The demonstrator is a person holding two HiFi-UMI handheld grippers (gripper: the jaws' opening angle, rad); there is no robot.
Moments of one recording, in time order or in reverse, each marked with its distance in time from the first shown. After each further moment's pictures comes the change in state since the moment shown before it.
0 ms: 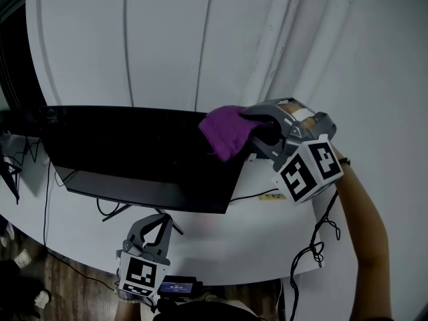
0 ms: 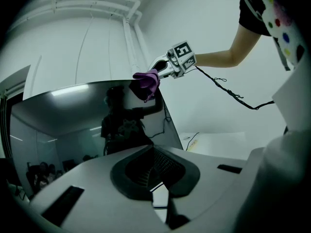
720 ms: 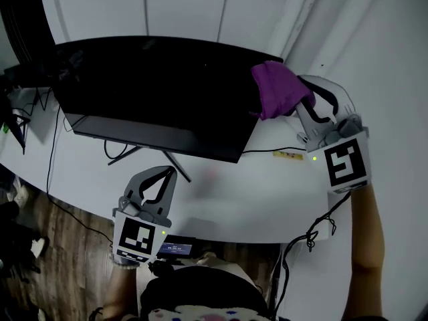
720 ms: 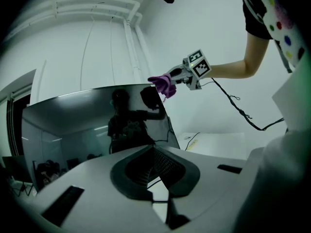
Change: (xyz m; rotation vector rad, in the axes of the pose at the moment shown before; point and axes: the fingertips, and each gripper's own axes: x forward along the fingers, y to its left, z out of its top) left arm -0.031 -0.009 -0.001 -0.010 -0.004 0.045; right arm -0.049 0.026 -0.010 0.455 -0.041 -0.241
